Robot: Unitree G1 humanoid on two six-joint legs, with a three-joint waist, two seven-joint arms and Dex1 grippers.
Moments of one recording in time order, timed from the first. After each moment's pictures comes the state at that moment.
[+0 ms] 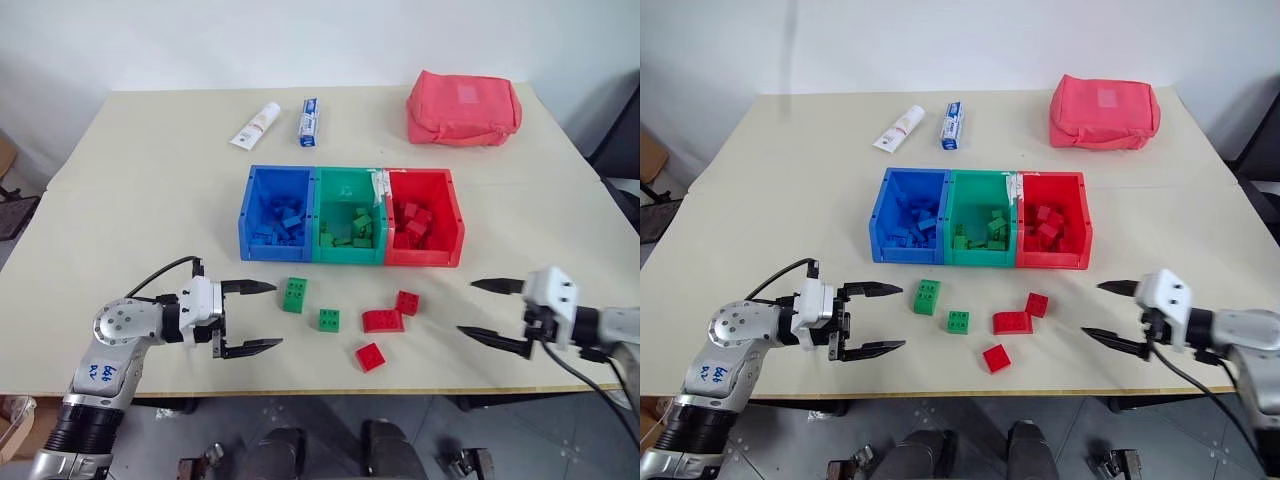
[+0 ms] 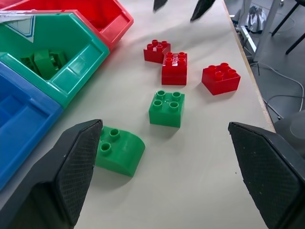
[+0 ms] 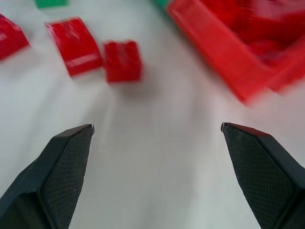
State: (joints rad) left arm -0.17 0.65 0.02 -0.06 -0.40 -0.04 -1.18; right arm -0.10 -0.84 -0.13 -0.01 0.34 0.11 1.18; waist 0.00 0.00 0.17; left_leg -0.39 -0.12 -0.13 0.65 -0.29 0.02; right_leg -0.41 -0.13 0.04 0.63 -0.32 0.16
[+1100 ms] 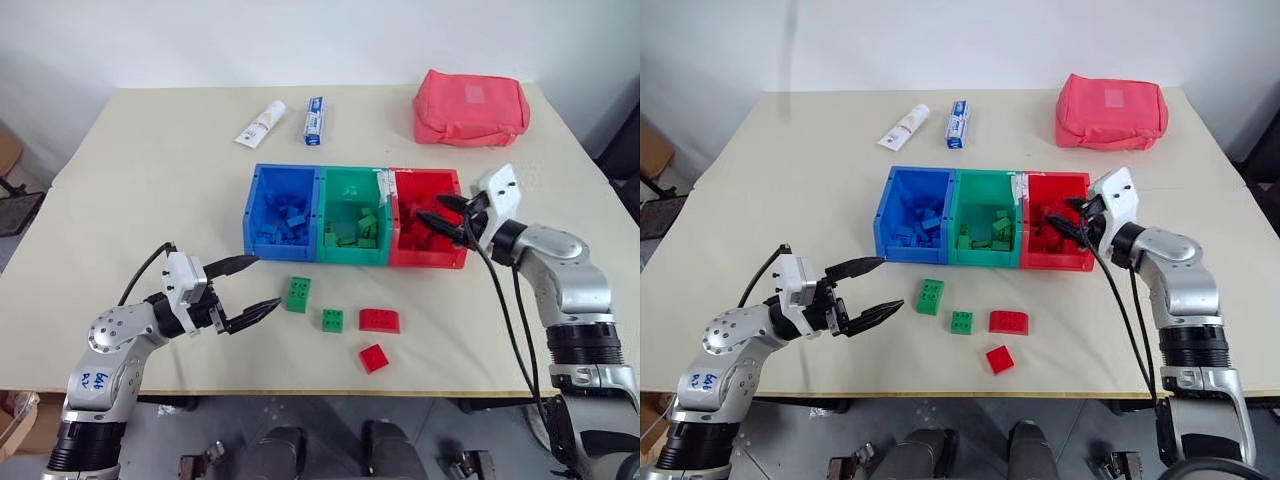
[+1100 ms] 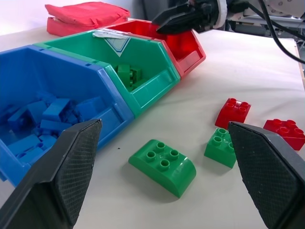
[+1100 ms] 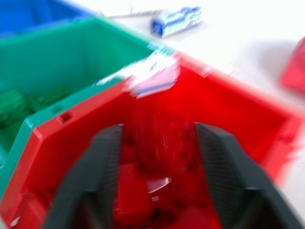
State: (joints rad) left arm -0.12 0.57 0.14 -0.19 -0.51 0.17 -0.93; right arm -0.63 -0.60 -0.09 0.24 0.29 0.34 0.78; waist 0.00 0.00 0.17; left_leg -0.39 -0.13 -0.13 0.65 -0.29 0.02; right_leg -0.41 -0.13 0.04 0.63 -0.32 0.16
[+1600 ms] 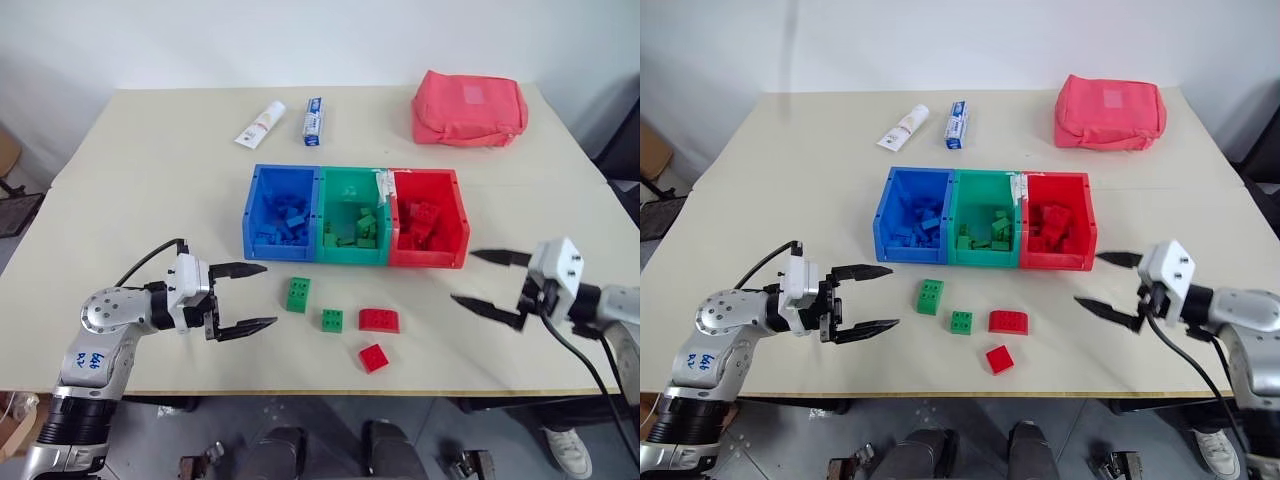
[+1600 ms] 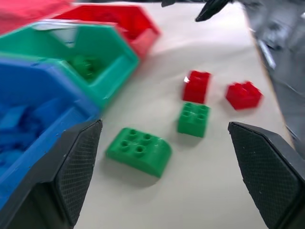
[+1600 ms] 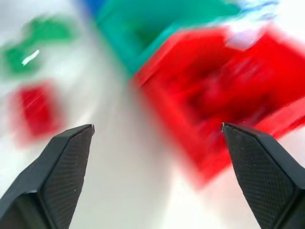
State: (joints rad) left arm -0.23 0.67 0.05 -0.04 -0.43 0.01 -1.21; right arm -0.04 -0.88 -0.30 -0.02 0.41 0.08 1.23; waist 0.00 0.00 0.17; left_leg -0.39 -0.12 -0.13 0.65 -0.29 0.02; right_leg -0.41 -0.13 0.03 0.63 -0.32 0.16
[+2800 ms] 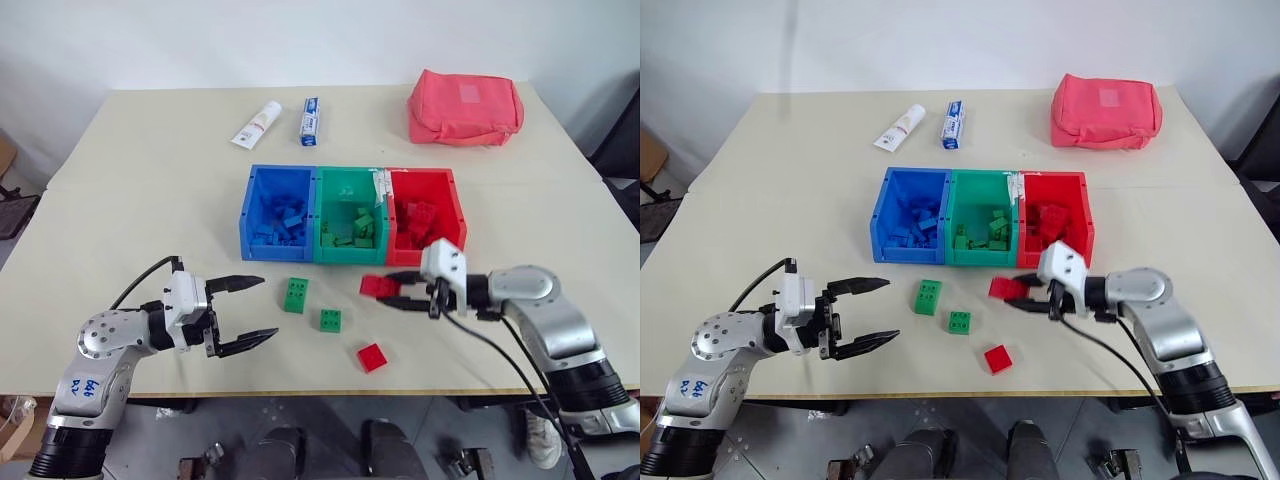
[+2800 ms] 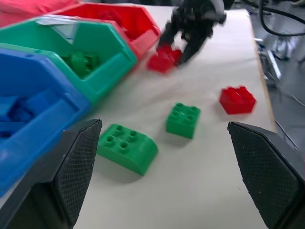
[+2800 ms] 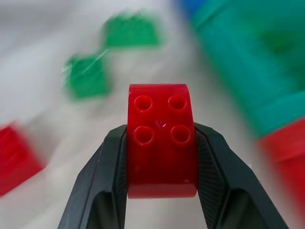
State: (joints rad) left arm -0.07 0.62 0.13 -0.21 -0.50 0.11 -1.03; right arm -0.46 -0.65 0.06 -0.03 0.34 0.34 1.09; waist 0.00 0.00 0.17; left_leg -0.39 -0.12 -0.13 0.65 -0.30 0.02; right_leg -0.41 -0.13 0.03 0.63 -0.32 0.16
